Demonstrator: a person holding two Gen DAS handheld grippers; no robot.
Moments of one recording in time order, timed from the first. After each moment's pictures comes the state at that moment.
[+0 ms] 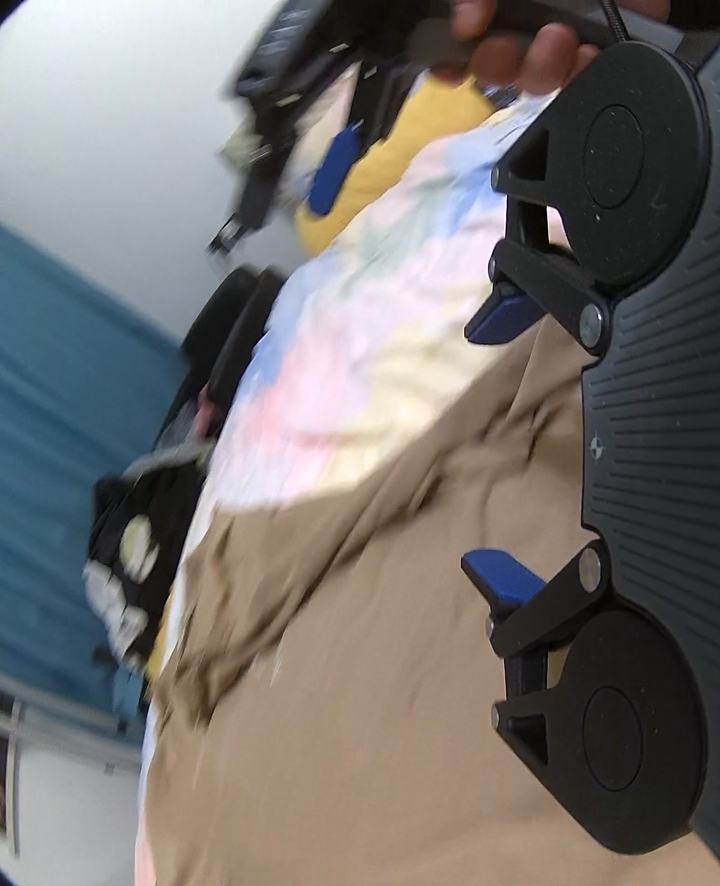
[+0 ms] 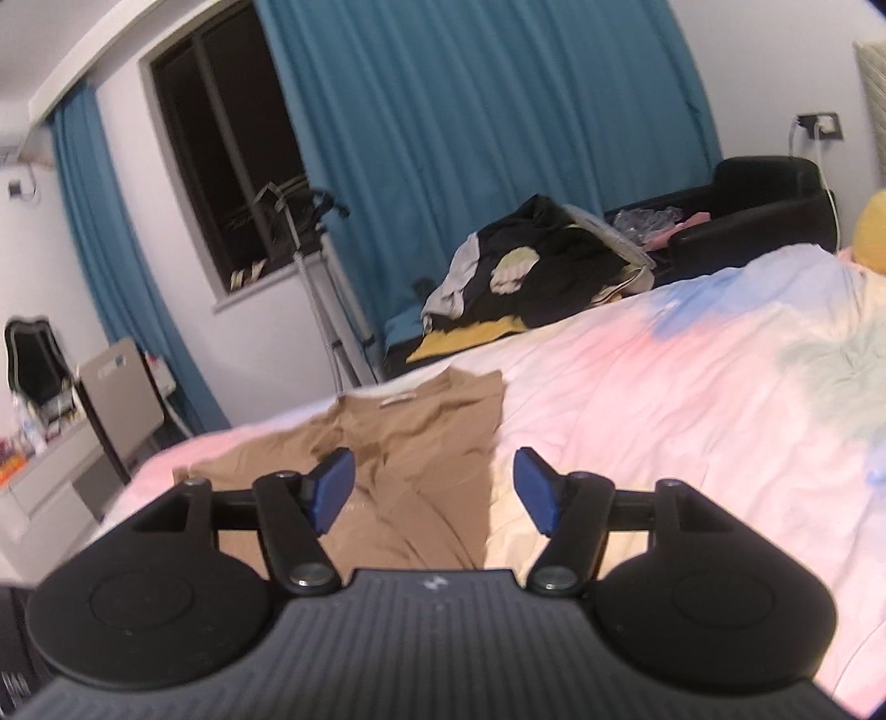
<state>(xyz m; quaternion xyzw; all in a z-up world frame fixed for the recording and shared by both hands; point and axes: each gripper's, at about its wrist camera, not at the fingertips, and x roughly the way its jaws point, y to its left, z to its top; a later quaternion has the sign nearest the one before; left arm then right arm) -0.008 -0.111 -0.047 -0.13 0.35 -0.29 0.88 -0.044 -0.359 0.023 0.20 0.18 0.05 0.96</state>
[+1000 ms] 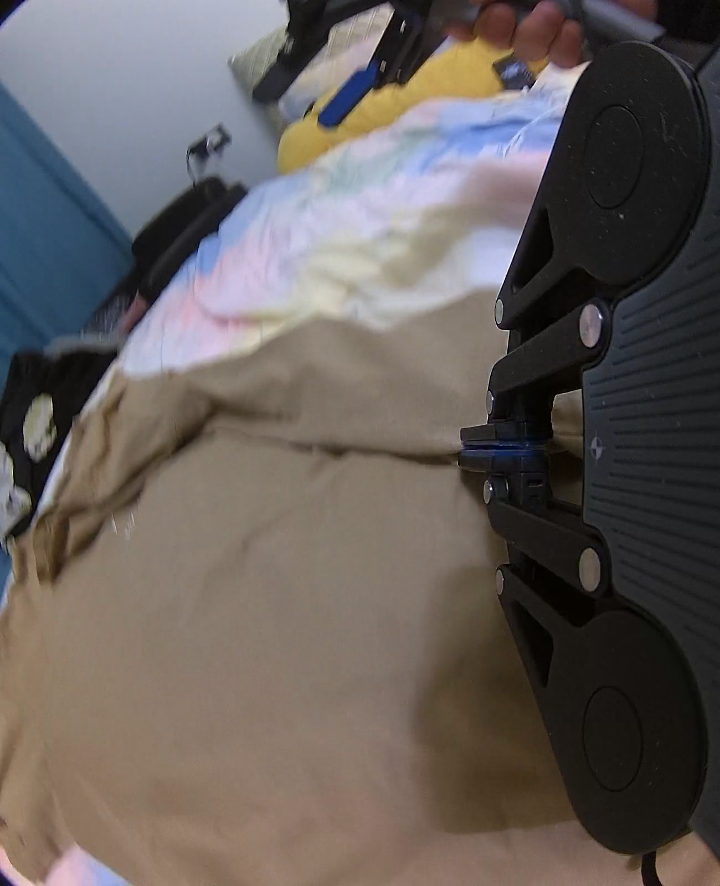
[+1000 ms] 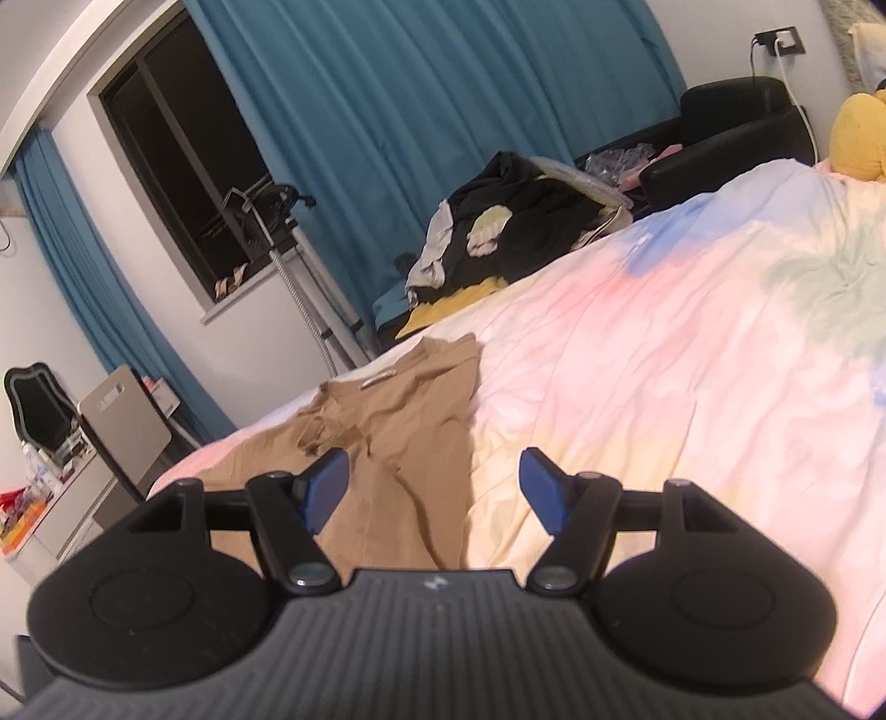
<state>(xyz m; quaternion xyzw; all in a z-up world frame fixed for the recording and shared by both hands) -0.001 -0.046 -0.091 -0.20 0.47 -0.20 0.84 -0.032 -0.386 0.003 0.25 0.23 0.06 0.94</state>
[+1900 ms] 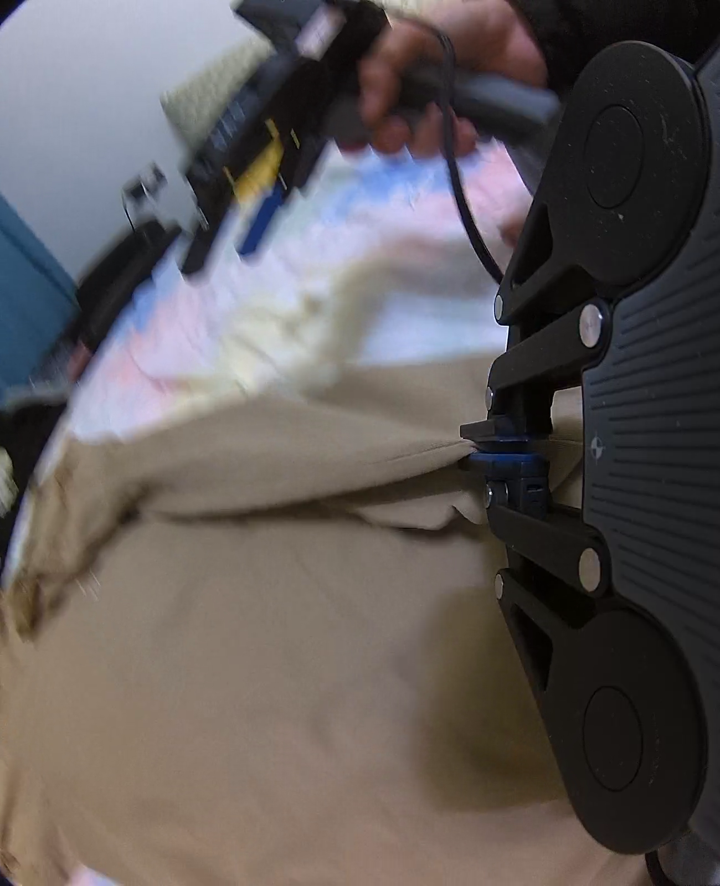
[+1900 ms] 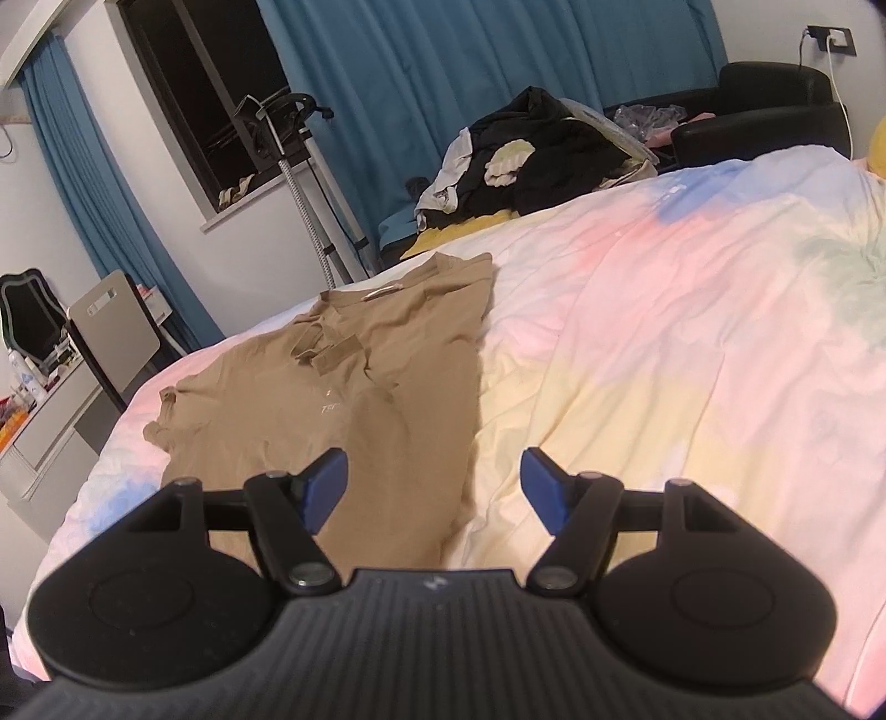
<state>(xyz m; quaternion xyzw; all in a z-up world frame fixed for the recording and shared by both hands) -0.046 -0.051 -0.076 -0.15 0.52 -0.23 0.81 -0.016 -0.356 -0.017 0.19 0.30 0.08 0.93</state>
